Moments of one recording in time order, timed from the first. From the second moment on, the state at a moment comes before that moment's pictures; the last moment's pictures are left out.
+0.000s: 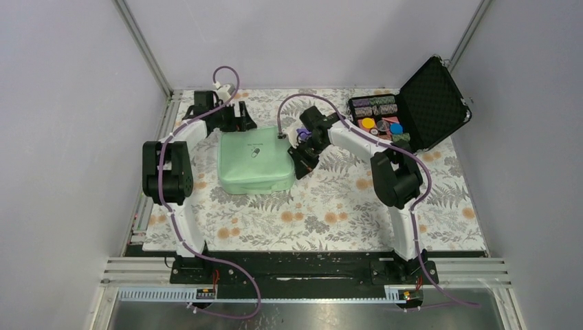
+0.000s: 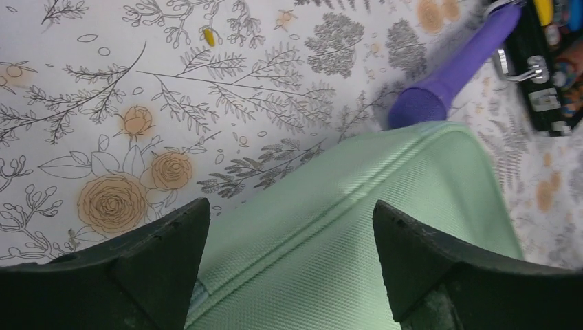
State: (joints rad) left arm -0.02 1.97 1.41 -0.14 0.59 -0.10; right arm 0.60 2.10 1.68 -0.87 -0.65 -0.37
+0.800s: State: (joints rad) left arm -0.04 1.22 0.95 -0.25 0.59 0.28; right arm 0.59 2.35 2.07 -0.91 -0.59 -0.38
